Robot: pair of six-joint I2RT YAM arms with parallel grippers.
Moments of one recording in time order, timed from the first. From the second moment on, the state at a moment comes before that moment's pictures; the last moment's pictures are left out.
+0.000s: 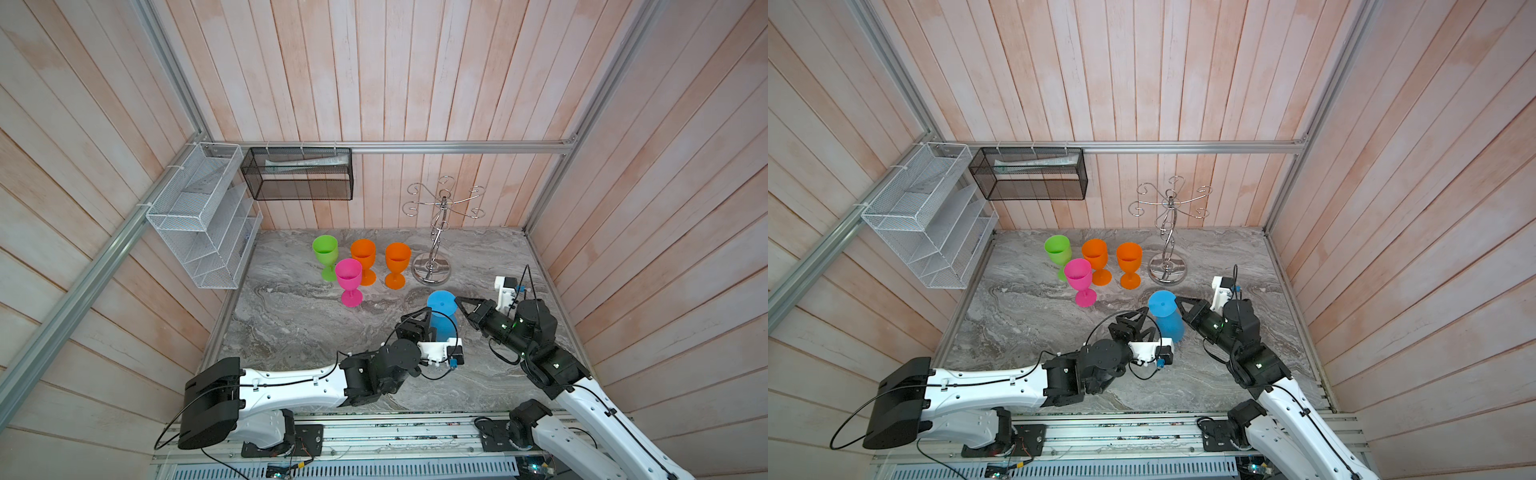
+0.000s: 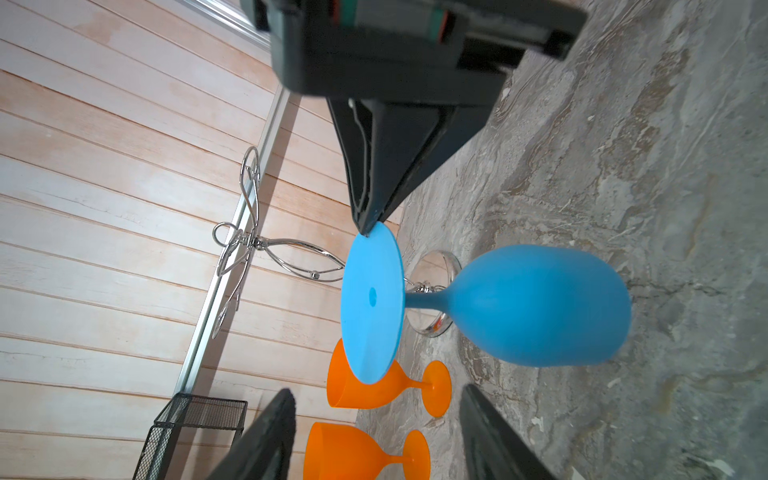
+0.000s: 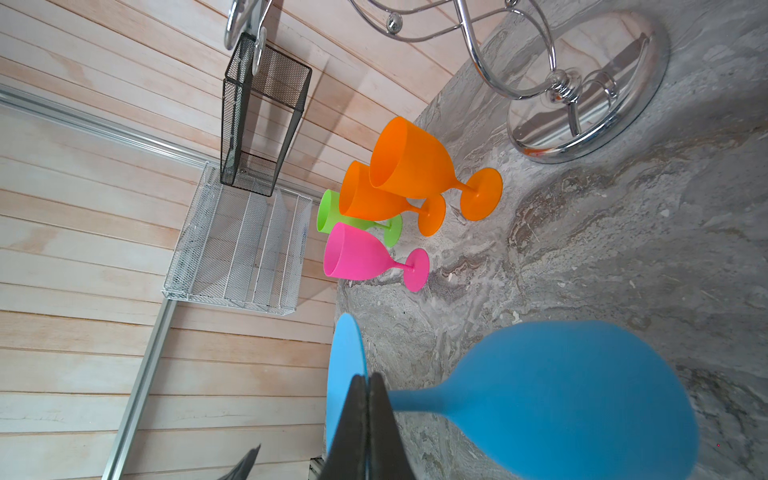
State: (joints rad) left arm -1.29 1.38 0.84 0.34 -0.65 1.02; right arm 0.48 0.69 0.61 -0.15 -0.22 1.11
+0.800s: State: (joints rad) left arm -1.20 1.49 0.88 0.46 -0.58 1.13; right arm 0.50 0.71 0.61 -0.11 -0.22 1.12
